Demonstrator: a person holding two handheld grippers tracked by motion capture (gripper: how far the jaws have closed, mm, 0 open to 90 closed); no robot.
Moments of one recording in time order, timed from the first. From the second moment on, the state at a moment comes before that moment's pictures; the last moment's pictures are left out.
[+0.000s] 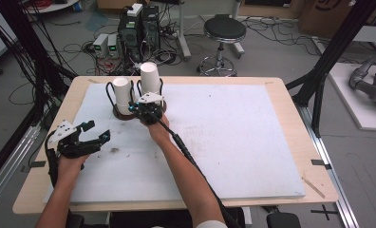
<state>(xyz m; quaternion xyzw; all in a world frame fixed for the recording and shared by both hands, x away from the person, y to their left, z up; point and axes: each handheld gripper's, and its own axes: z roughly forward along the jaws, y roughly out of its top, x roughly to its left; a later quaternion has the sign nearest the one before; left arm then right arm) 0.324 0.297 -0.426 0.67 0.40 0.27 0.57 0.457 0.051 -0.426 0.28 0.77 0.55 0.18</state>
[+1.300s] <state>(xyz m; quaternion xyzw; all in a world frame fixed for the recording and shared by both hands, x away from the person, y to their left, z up) 0.348 0.307 -0.407 0.65 0.41 0.27 0.59 0.470 0.075 -0.444 0.32 0.79 0.49 0.15</state>
